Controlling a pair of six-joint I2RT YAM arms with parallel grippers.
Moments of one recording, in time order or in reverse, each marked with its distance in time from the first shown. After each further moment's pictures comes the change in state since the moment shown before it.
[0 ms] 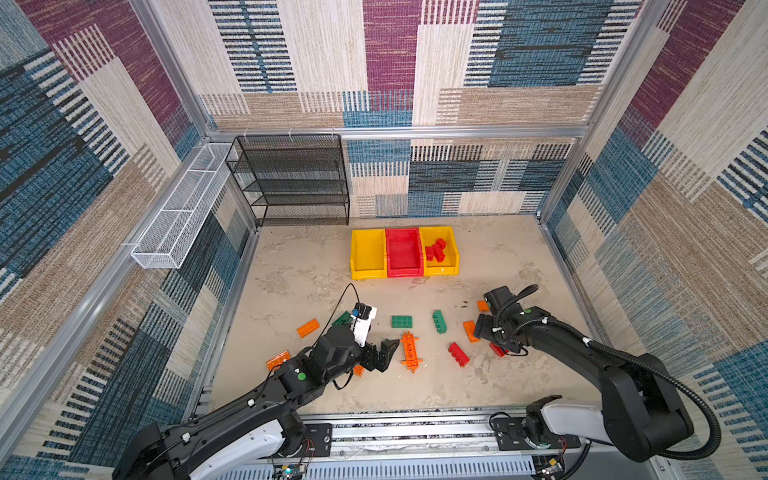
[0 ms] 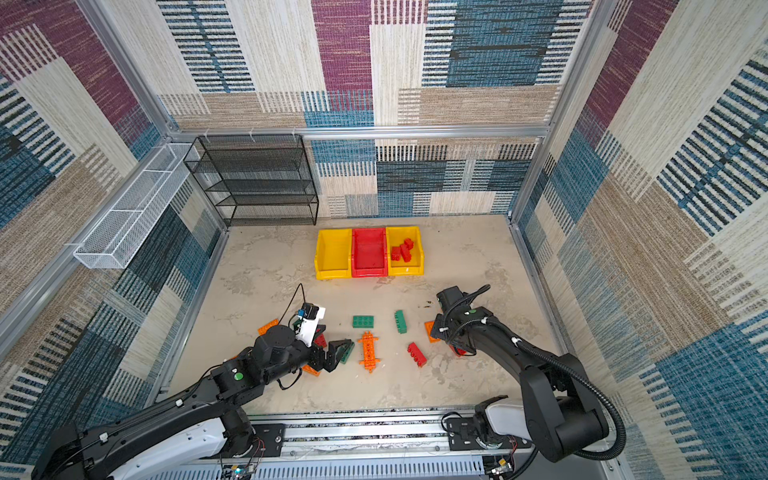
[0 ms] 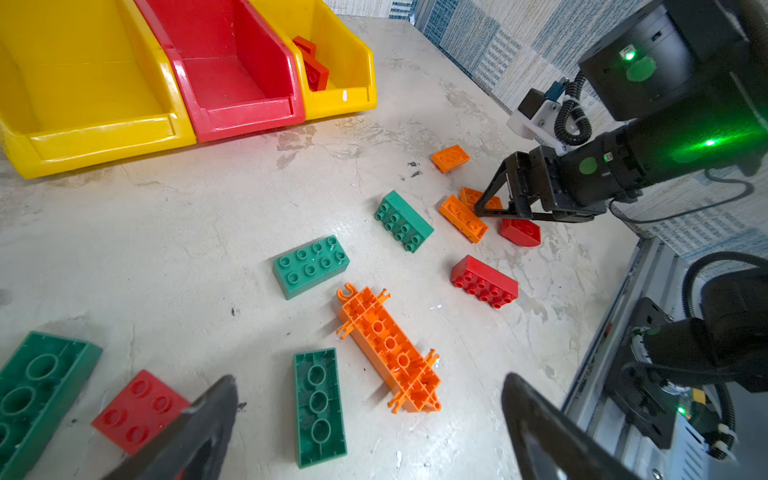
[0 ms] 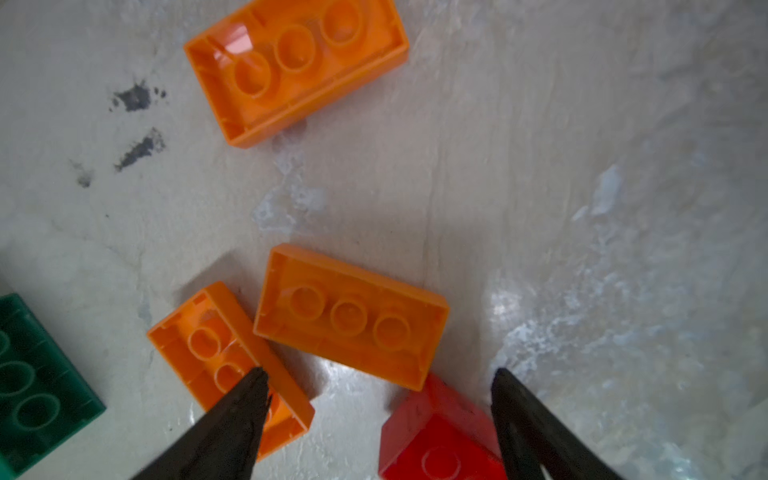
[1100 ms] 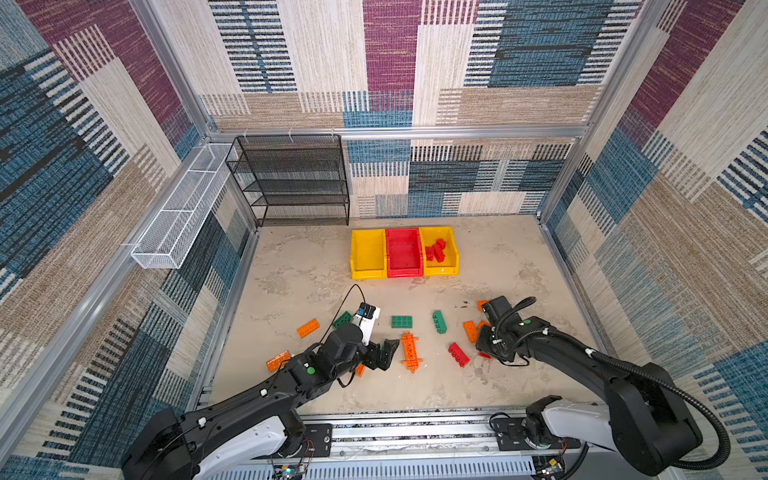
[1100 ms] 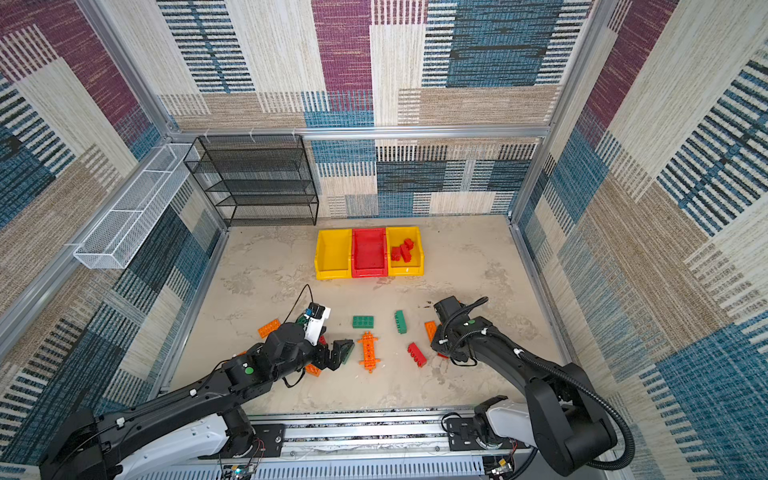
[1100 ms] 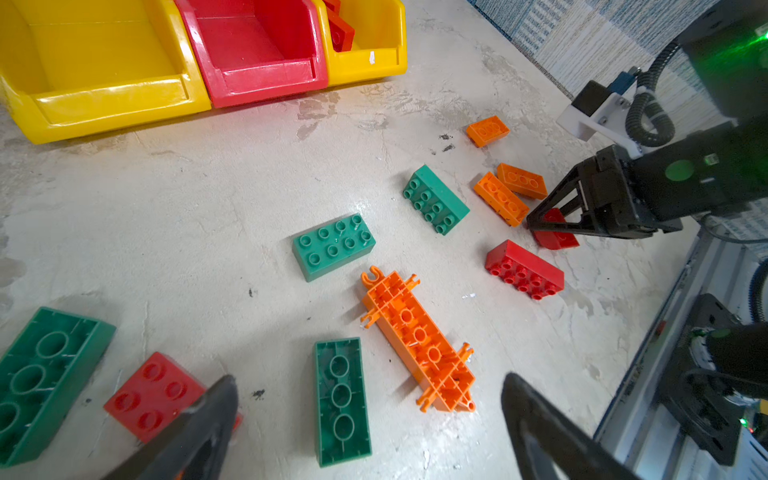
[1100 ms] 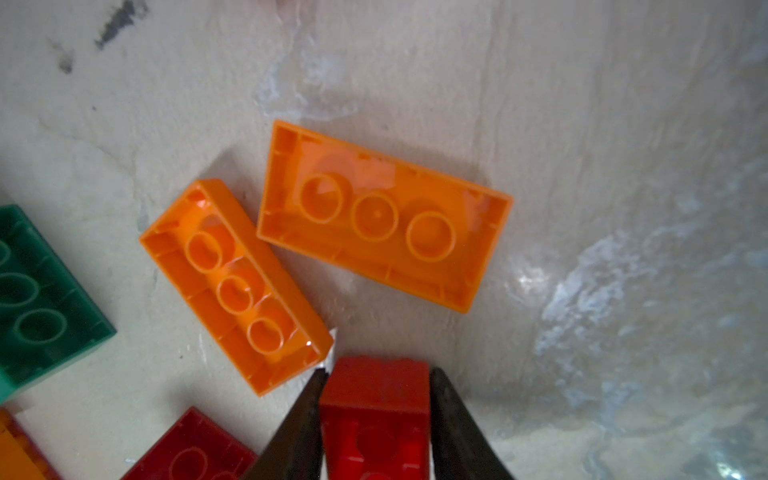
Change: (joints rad) left arm 0.000 0.106 0.016 0.000 -0.047 0.002; right arm 0.060 -0.041 -0.067 -0.003 -0.081 0.082
